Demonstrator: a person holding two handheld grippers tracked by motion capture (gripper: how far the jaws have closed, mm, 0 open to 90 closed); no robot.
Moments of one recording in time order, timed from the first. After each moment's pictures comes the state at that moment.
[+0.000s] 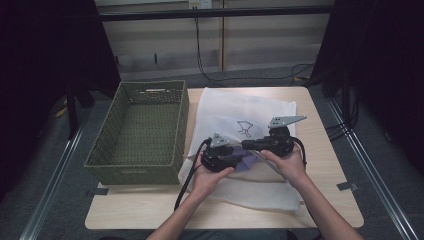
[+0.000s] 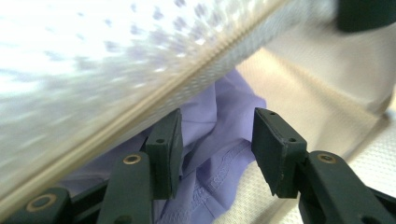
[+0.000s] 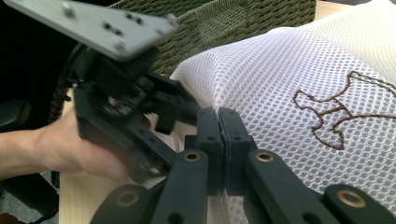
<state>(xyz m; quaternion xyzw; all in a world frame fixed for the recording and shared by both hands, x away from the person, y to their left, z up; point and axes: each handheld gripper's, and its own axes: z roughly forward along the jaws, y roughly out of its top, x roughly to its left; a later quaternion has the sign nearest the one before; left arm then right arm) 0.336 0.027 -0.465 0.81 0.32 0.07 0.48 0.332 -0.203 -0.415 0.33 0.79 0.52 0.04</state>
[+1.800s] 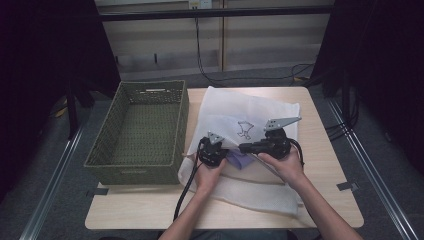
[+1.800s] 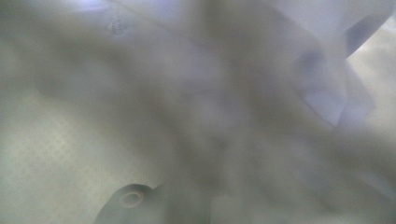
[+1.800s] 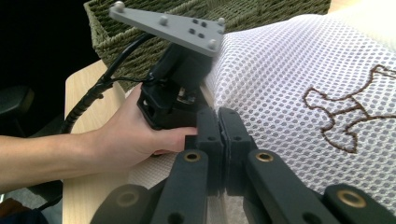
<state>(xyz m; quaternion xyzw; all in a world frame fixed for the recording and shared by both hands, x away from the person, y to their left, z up) 0.366 0.021 -0.506 0.79 0.42 0.14 0.42 0.330 -0.194 -0.418 0.31 0.80 0.51 0.03</state>
